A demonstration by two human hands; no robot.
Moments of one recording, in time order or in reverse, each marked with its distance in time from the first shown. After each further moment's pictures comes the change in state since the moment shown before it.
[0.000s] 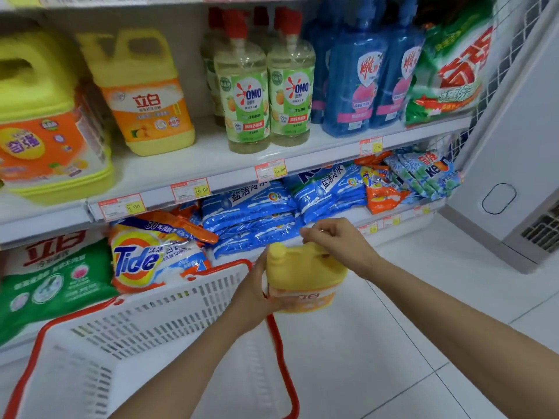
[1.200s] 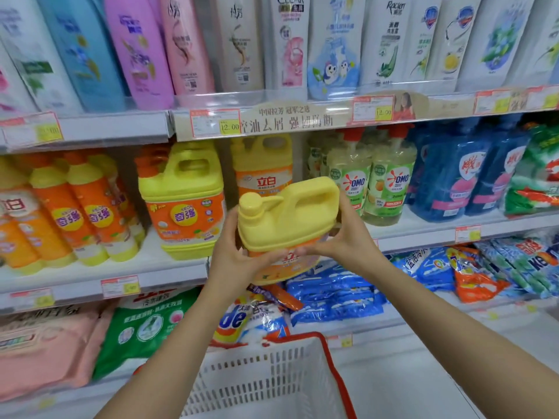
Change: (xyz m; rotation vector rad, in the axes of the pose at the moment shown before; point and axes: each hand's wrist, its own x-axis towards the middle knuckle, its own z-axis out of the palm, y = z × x) left_hand -0.020 0.095 -0.229 -0.109 0.656 0.365; right_hand 0.085 -0.189 0.067 0.195 0.000 -0.579
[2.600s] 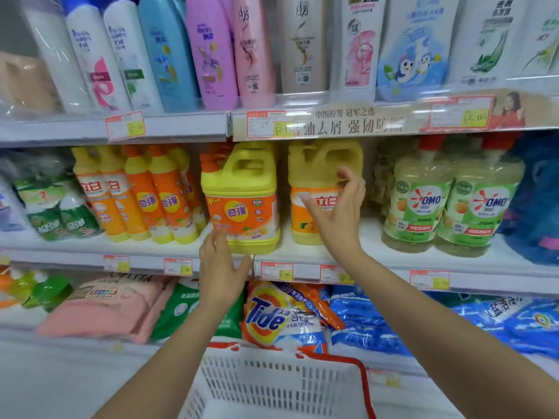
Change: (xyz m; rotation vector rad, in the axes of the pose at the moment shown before) left_hand -0.007 -0.052 -0.055 0.730 0.314 -0.254; right_hand 0.087 0.021 0.089 -0.047 0.328 -0.192
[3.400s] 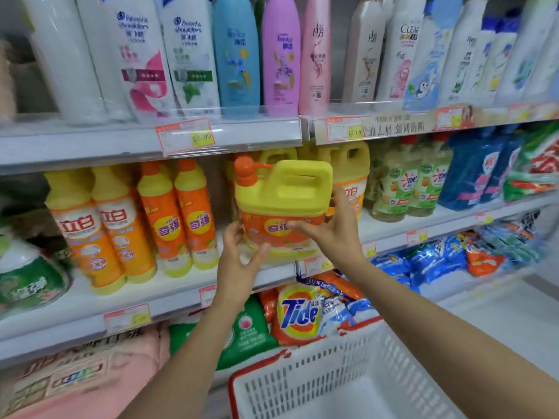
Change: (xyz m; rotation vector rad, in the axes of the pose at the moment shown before) left_hand 0.087 -0.108 -0.068 -0.784 -0.413 0.228; right_hand -0.064 -0.122 0.115 -0.171 0.112 0.174
